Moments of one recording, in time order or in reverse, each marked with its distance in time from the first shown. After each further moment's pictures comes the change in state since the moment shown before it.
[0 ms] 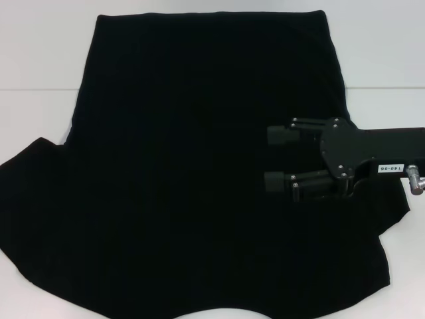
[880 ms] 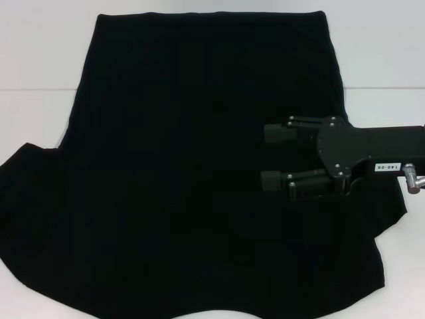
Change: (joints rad) left arm -0.010 -0.015 -0.028 0.044 -0.074 0.092 0.022; right arm 0.006 0.004 0.000 0.000 0.002 0.000 -0.008
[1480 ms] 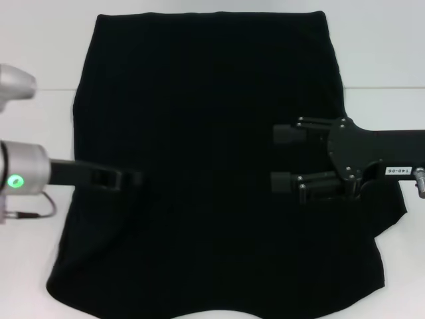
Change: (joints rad) left arm -0.093 -0.078 0.210 -0.149 -0.286 0.056 0.159; right arm -0.027 -0.009 0.000 0.000 0.024 -0.015 -0.017
